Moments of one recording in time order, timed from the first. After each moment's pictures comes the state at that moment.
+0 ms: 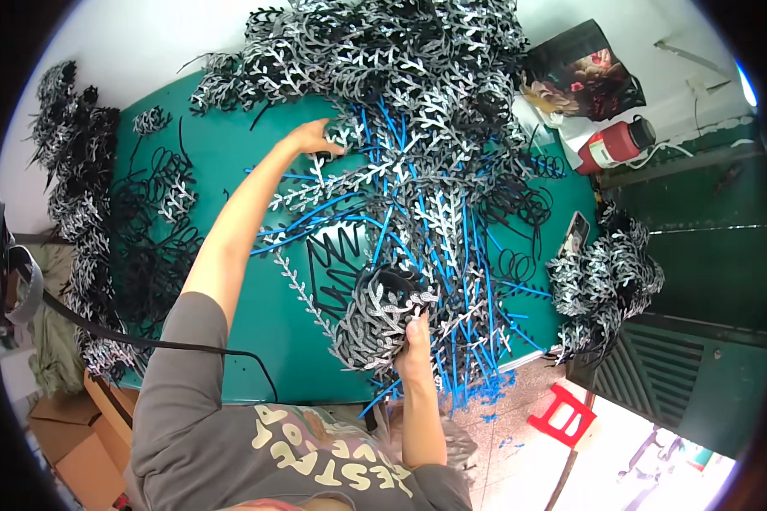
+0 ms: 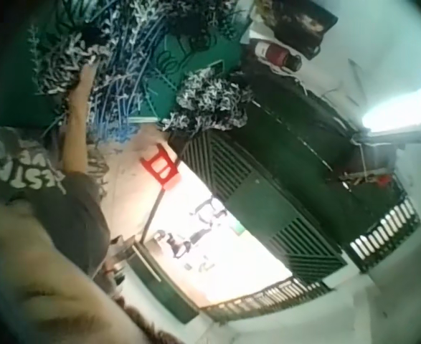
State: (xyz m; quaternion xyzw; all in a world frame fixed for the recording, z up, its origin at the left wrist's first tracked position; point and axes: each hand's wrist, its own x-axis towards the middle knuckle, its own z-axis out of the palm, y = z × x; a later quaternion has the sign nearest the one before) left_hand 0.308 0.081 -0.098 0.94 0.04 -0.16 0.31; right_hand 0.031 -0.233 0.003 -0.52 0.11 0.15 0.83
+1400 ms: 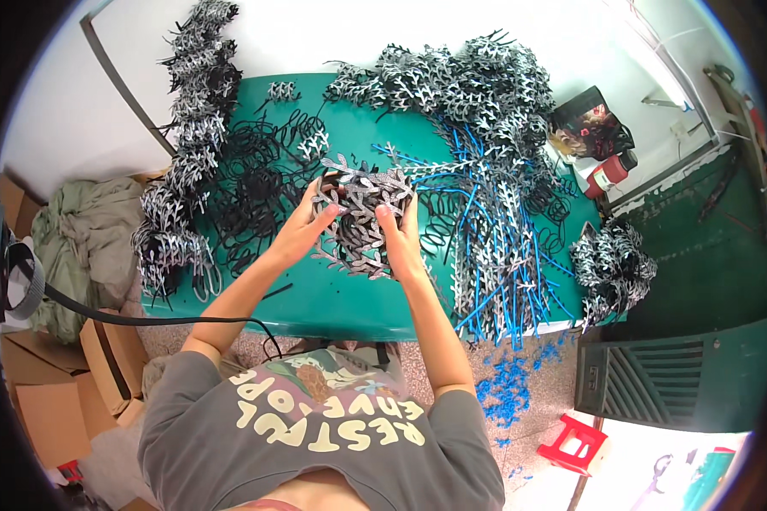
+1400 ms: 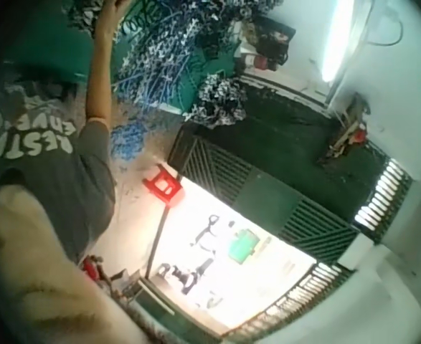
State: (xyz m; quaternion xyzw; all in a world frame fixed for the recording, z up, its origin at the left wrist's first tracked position) left_hand -0.168 0.115 0.095 0.74 0.01 0.10 0.66; right_hand -0.102 -0.051 0.098 -0.61 -0.20 0.11 0.76
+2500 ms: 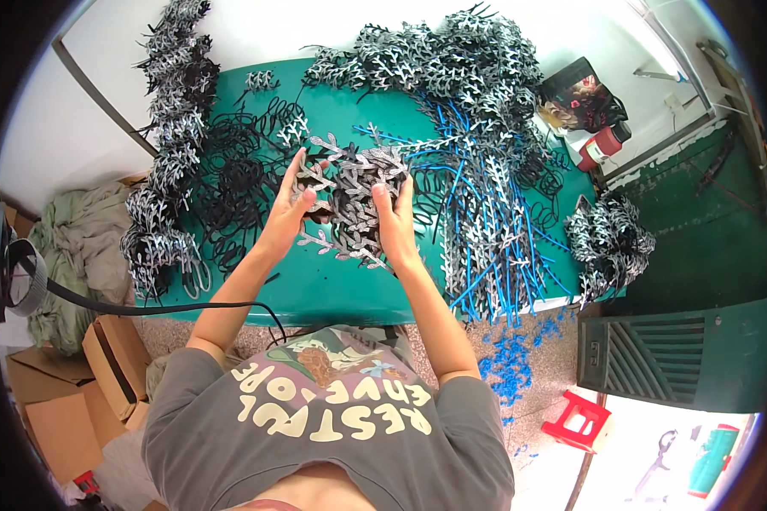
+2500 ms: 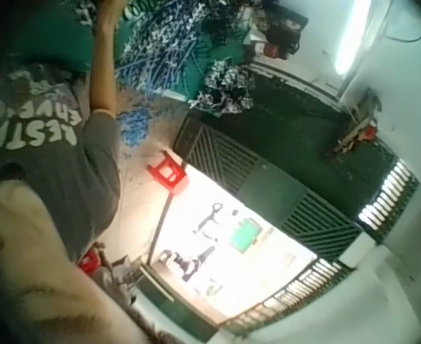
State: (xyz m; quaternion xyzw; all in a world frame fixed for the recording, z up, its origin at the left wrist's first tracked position) left_hand -0.157 0.095 0.087 0.57 -0.03 0.12 0.81; right_hand -0.091 -0.069 0.091 -0.65 -0.17 0.07 0.74
